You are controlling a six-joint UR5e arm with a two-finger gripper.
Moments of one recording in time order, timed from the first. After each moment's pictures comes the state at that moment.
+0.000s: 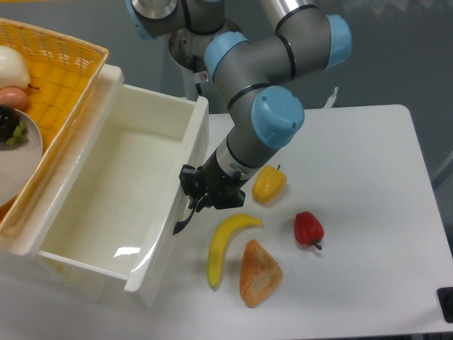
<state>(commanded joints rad) 2.45 -1.92 -1.45 -1.47 1.11 0.70</state>
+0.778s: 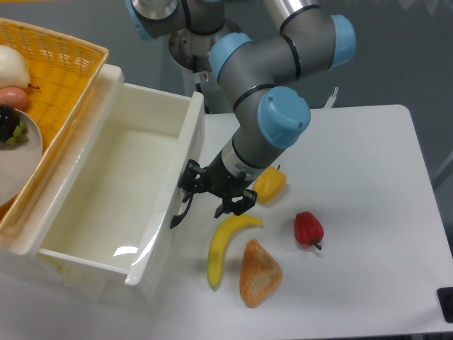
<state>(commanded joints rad) 2.47 -1.92 -1.45 -1.47 1.11 0.75</state>
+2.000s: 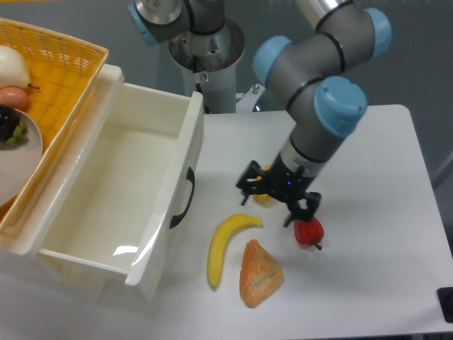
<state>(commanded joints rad) 2.65 -2.00 -1.46 -1.25 1.35 1.19</state>
